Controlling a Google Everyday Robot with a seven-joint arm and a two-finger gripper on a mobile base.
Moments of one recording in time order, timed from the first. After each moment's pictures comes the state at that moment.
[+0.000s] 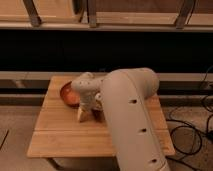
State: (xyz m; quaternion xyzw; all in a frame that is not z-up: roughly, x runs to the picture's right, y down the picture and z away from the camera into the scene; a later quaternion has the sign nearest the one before) arm -0.091 0.174 0.907 -0.35 0.24 0.48 0.77
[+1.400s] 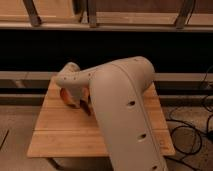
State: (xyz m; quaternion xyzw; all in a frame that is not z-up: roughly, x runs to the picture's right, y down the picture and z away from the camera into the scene) arm -0.135 0.063 0.857 -0.21 0.19 0.44 0.85
